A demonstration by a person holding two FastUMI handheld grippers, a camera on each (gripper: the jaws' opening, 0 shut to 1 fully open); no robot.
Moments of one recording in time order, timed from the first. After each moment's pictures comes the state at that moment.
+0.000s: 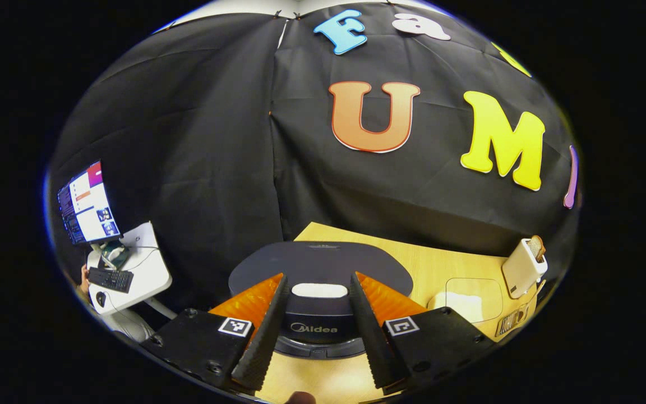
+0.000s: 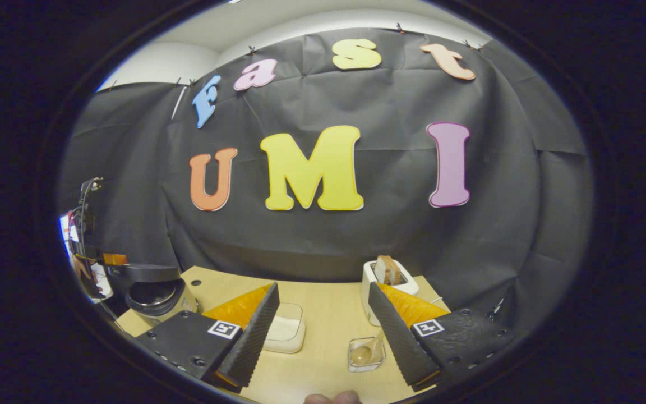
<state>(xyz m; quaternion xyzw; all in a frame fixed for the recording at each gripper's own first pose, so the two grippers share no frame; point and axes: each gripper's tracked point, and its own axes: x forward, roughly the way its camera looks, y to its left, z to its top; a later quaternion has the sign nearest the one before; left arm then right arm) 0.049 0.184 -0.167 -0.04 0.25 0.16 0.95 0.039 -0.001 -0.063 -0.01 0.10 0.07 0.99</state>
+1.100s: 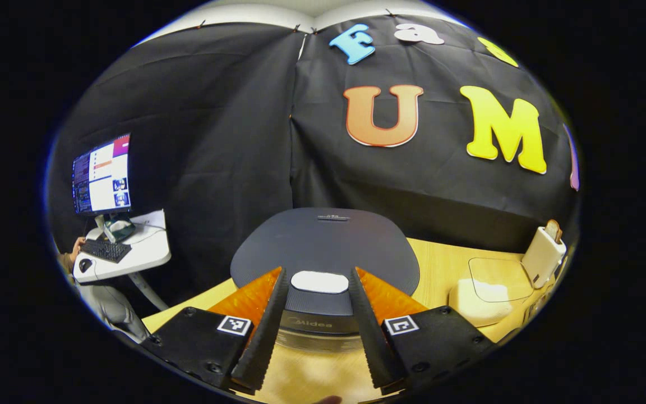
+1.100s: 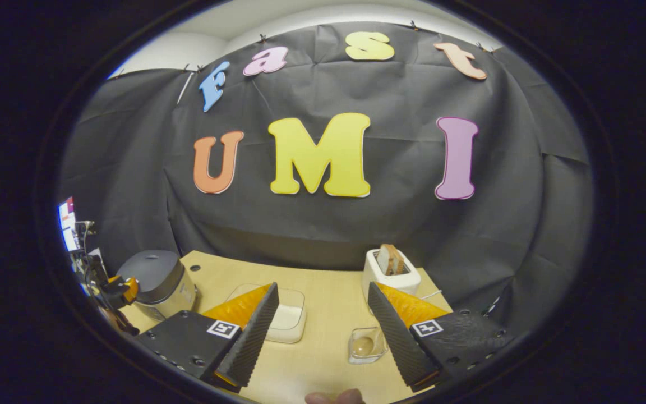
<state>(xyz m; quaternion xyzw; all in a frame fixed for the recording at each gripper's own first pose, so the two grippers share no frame) 0.018 0.170 -0.251 -0.01 0.16 0.21 0.96 0.032 0.010 -0.088 -0.02 0.14 0.07 0.99</state>
